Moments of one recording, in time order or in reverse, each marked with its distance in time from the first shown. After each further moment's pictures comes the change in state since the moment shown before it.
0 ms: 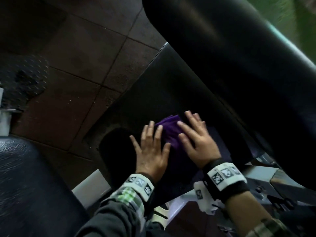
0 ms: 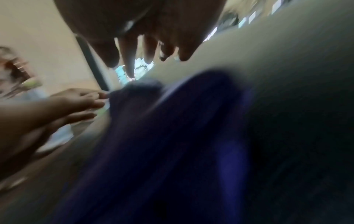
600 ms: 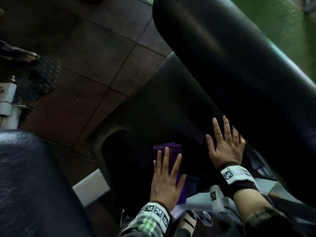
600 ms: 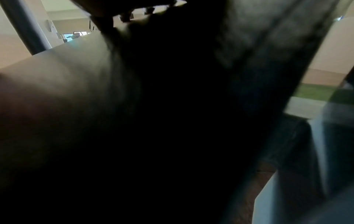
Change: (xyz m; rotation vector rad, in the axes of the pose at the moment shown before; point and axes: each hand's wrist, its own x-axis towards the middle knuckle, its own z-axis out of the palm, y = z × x) left_hand -0.066 0.035 0.049 0.085 -0.061 0.020; right_hand -0.002 0.035 -0.038 -0.483 -0.125 0.461
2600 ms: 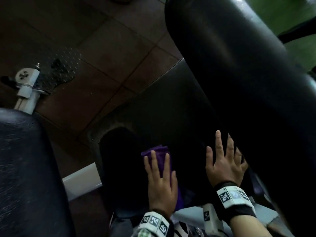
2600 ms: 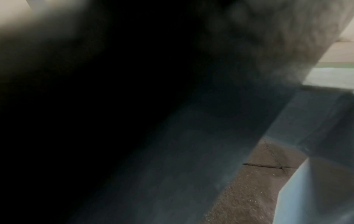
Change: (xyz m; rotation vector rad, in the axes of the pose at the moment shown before) left_hand 0.015 0.030 0.022 -0.214 0.355 -0.292; right_hand -0.004 -0.013 -0.039 0.169 -0.293 0.024
